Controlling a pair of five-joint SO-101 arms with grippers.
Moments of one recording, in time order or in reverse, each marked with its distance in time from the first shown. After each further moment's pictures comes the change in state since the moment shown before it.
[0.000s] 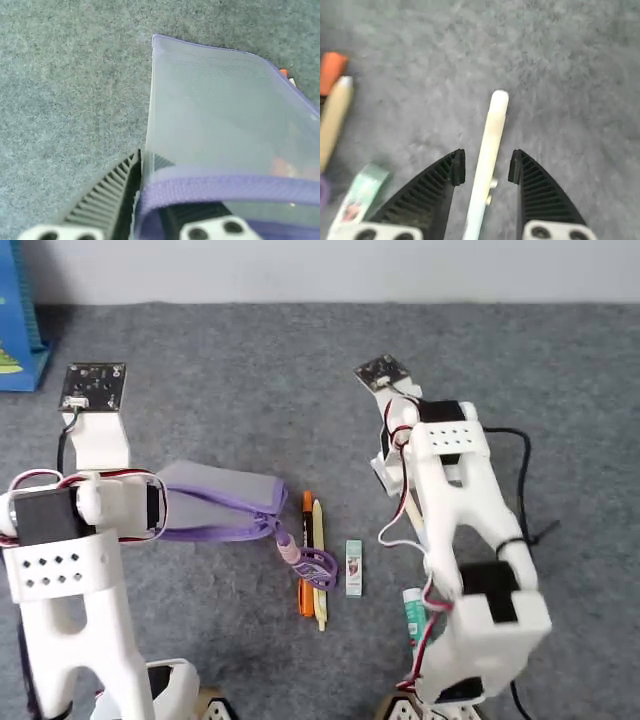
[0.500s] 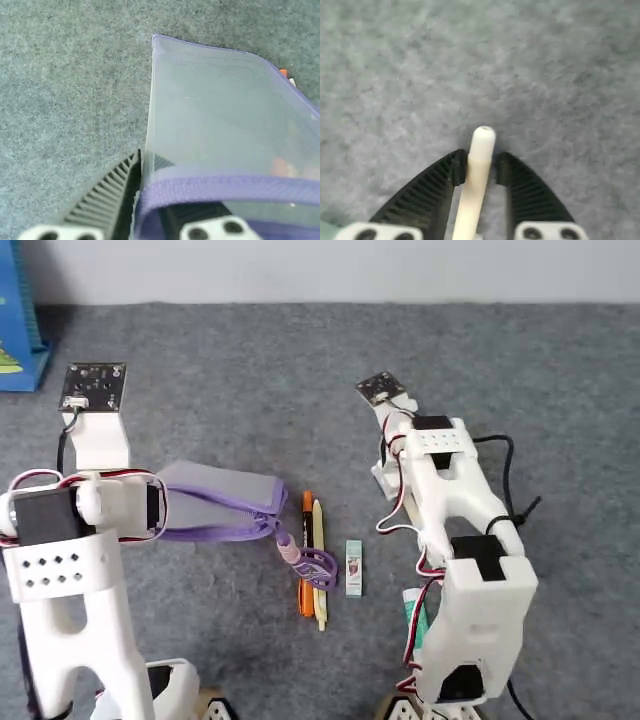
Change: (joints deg) left arm 0.0 0.0 0.0 0.0 0.0; right arm 1.0 10.8 0.0 -12.5 2.3
